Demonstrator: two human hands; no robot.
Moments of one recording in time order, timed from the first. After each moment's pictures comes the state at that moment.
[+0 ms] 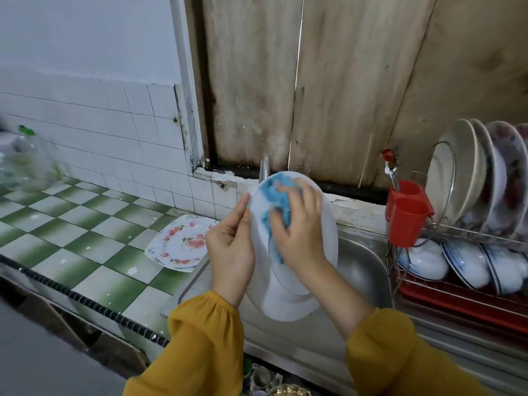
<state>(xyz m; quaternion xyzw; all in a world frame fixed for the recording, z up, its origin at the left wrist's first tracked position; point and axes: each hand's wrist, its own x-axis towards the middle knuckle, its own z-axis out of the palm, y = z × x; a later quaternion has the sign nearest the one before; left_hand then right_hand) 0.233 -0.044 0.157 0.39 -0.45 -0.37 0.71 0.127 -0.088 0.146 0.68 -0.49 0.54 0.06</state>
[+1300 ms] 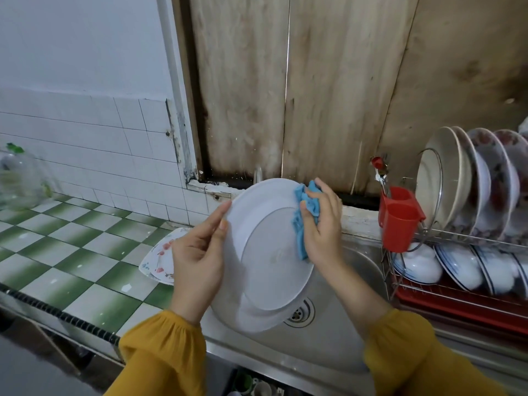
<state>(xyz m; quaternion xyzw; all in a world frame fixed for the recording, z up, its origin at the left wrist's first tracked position) 0.274 -0.037 0.169 0.37 -0.54 -0.31 0.68 0.084 -0.107 0.140 0.61 -0.48 0.63 -0.04</state>
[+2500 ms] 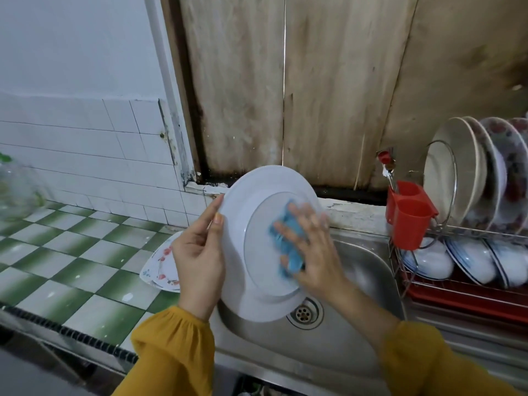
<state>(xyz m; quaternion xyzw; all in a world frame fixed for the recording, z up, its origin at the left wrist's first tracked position) 0.278 -0.068 0.169 0.36 -0.46 -0.38 0.72 0.086 -0.107 0.100 0.78 -0.41 0.44 0.17</state>
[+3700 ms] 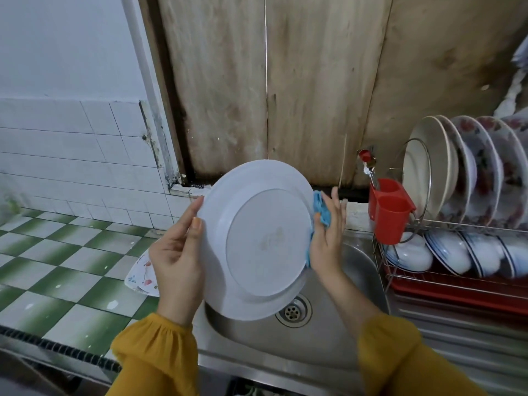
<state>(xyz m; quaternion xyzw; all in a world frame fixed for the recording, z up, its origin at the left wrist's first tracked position) 0.286 -0.070 0.162 0.34 -0.47 -0.37 0.72 0.066 -0.123 0.101 0.50 -0.54 0.67 -0.08</state>
